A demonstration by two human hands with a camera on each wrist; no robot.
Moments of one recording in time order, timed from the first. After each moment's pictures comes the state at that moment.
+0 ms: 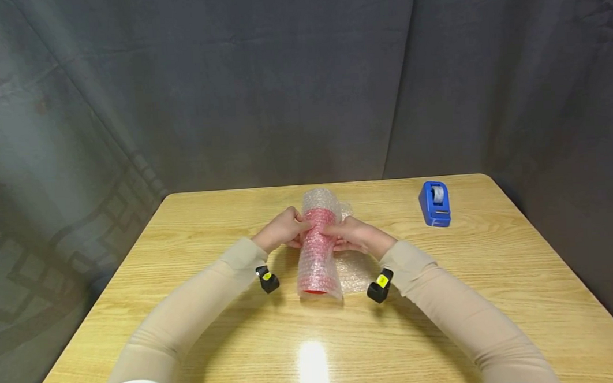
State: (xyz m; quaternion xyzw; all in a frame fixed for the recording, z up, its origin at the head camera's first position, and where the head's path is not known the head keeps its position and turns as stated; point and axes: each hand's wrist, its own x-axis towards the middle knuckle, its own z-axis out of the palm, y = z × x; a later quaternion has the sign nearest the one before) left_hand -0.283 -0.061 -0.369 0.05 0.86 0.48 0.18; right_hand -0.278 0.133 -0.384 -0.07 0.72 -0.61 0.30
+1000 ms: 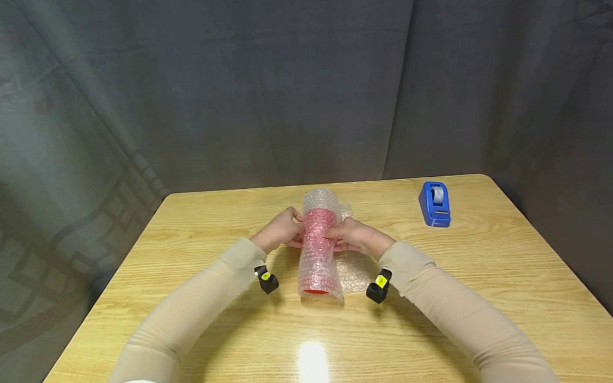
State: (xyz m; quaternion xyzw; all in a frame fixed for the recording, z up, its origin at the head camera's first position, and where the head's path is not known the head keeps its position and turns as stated) left_hand -0.284 -0.062 -0.370 0.03 0.85 0.50 0.18; right_hand -0.276 0.131 -0.385 -0.07 0.74 -0.61 0.29
